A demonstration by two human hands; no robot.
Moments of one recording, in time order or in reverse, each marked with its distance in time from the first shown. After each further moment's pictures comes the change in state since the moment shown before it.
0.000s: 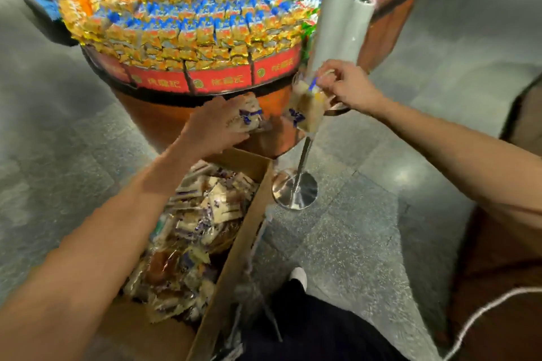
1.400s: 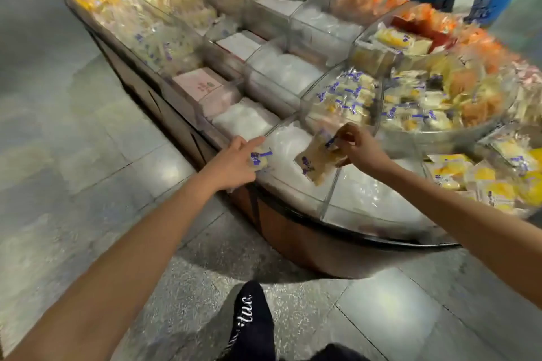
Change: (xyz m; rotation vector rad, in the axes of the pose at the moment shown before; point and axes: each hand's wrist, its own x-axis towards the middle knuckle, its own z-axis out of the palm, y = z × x) left_hand 0.181 0.910 0.242 -0.223 -0.640 1.375; right_hand -0.586 0.371 -0.408 0.091 1.263 1.166
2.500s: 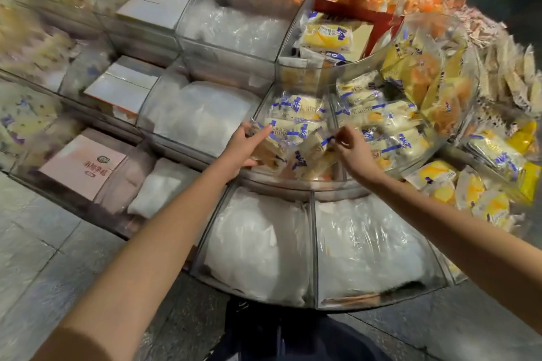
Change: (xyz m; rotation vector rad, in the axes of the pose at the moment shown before) left_hand 0.391 0.105 0.025 -0.971 -0.278 -0.274; right_hand 0.230 0.115 -0.100 0.053 0.373 0.268
